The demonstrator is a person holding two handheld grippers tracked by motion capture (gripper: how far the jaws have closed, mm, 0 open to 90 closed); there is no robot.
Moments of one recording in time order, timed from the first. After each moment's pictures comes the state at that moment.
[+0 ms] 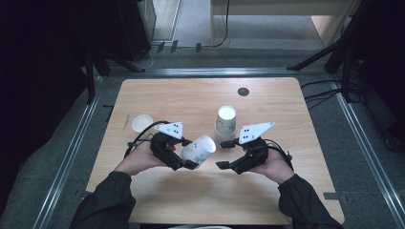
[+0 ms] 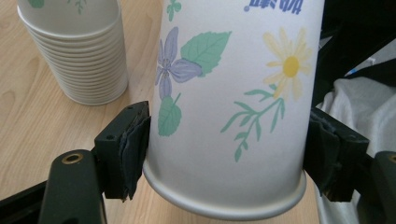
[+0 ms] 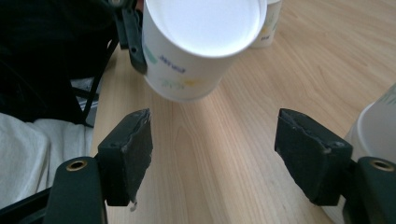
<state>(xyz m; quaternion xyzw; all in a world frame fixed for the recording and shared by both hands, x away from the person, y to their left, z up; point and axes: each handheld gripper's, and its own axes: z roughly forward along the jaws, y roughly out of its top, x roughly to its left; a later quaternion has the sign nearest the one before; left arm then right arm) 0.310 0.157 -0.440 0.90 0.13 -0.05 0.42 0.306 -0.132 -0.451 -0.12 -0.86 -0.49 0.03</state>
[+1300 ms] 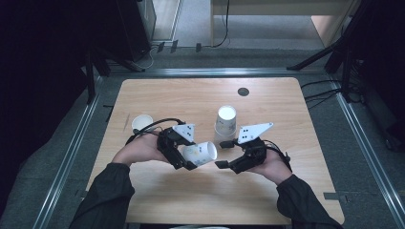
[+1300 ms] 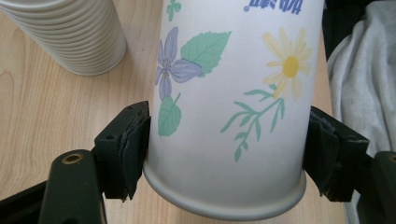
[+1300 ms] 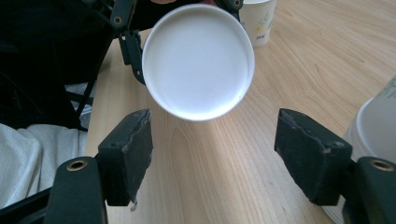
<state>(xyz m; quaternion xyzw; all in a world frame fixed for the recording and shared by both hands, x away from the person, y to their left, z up) 0.321 0.132 -0.433 0.95 0.07 -0.04 0.29 0.309 -0.130 -0.458 -0.13 -0.86 -0.50 0.03</state>
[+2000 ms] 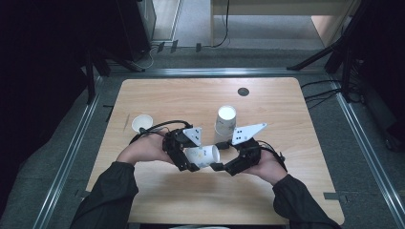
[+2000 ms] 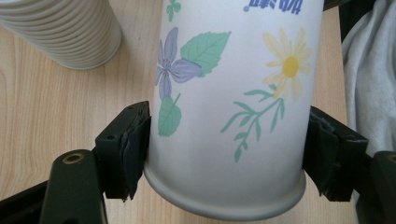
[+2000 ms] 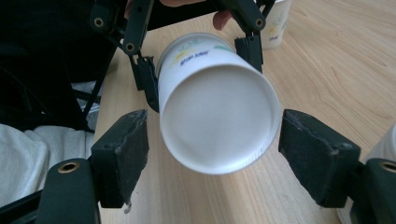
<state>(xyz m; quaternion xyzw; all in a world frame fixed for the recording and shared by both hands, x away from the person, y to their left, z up) 0.320 0.115 -0.436 0.97 0.05 -0.03 0.24 0.307 -0.116 -0.460 -0.12 -0.86 -0.50 0.04</state>
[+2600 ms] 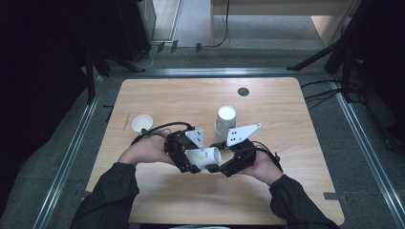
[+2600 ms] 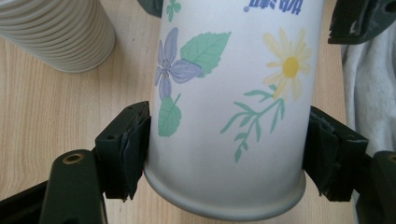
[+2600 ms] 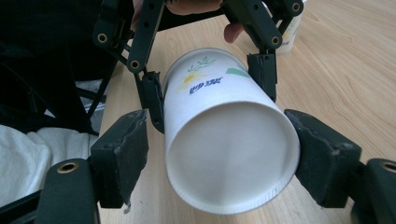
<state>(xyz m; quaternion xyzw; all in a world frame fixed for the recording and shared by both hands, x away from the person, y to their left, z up) 0.317 0.110 -0.437 0.97 0.04 -0.03 0.23 0.305 -0.103 -0.460 -0.11 -0.86 -0.50 0.05</state>
